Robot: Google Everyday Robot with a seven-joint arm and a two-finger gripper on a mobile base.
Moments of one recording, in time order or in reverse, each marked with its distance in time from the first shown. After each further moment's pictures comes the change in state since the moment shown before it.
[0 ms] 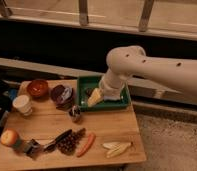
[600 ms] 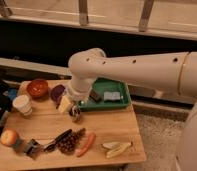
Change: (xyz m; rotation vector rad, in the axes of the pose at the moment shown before) arm -0.024 0.123 0.049 -0.101 0.043 -0.277
